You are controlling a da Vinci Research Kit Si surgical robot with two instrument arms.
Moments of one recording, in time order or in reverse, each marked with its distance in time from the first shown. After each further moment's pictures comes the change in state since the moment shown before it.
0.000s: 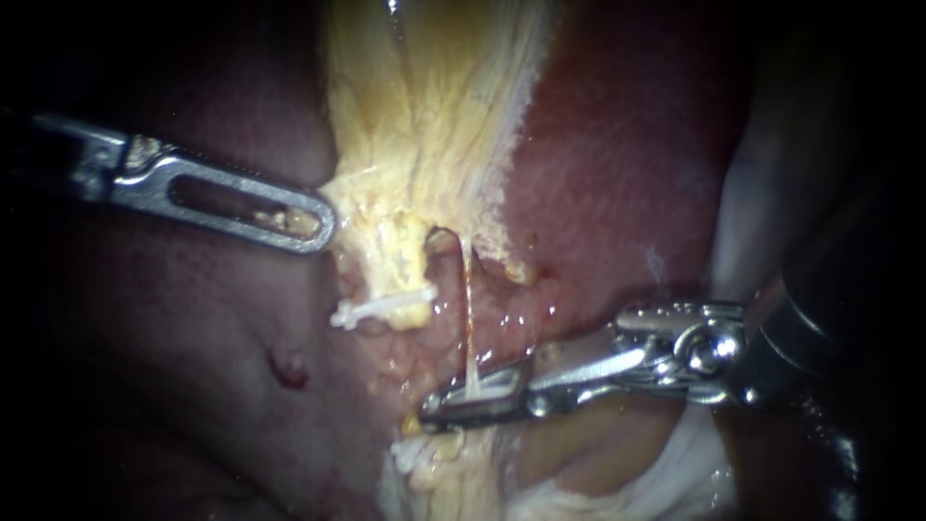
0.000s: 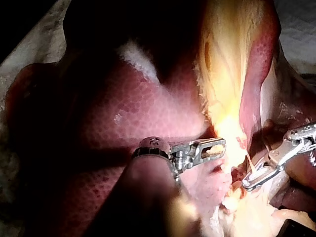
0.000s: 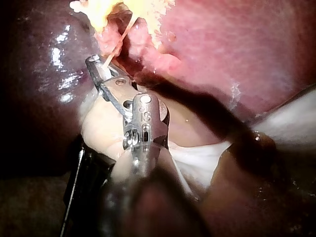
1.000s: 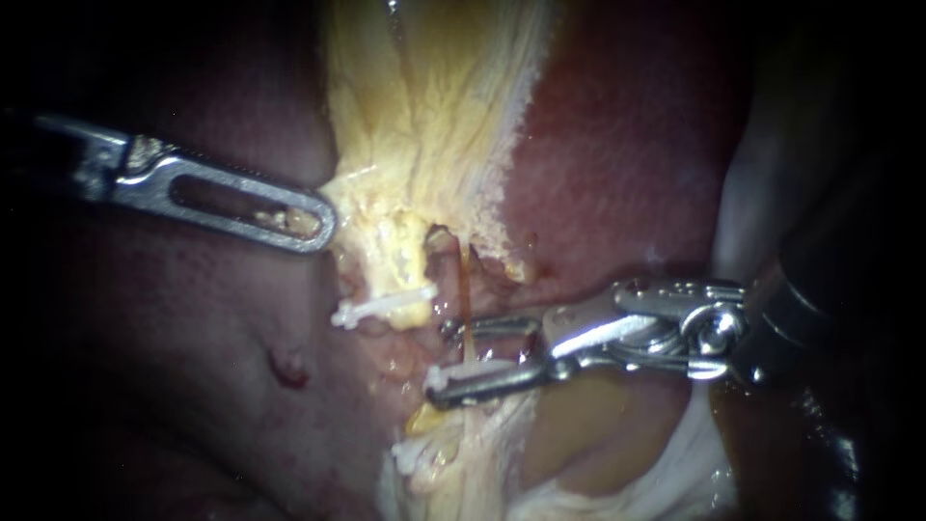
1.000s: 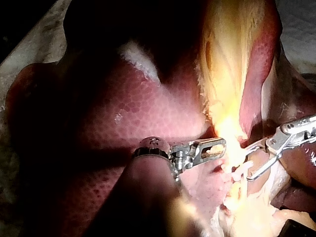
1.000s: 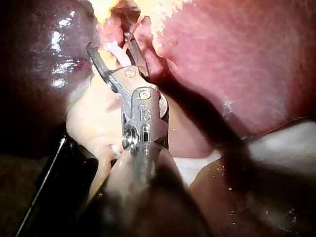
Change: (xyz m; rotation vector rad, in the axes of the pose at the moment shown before) right arm 0.000 0.003 0.000 -0.062 0.082 -0.226; left arm 0.000 0.000 0.000 0.001 0.001 0.001
